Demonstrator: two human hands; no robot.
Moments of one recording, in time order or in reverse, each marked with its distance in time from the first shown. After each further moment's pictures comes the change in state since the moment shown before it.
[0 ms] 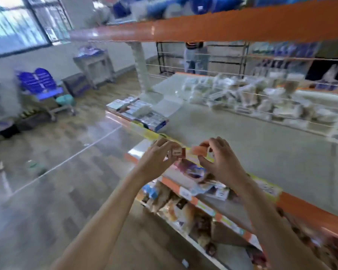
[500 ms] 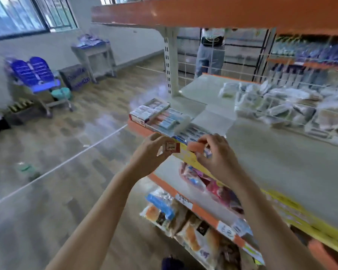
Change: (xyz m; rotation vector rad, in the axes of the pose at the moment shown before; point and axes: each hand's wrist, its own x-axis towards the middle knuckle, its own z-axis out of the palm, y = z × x) left_hand 0.064 -0.242 -0.067 -0.031 0.024 -0.004; right_hand 0.189 -0.079 0.156 -0.010 0.010 0.001
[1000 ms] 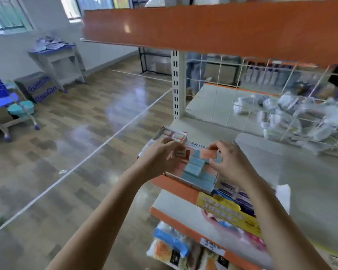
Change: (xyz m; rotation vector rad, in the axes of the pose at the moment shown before) left_hand 0.155 -0.163 -0.026 -0.022 -0.205 0.163; right_hand 0.179 0.005 0.081 -0.207 -0.022 0.231
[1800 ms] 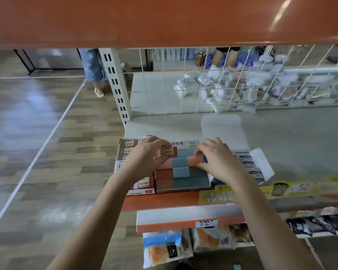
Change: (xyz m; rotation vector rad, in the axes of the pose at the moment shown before) left_hand 0.076 -0.059 0.031 -0.254 -0.231 0.355; right_hand -0.009 -0.027 0.025 -0.326 -0.080 0.405
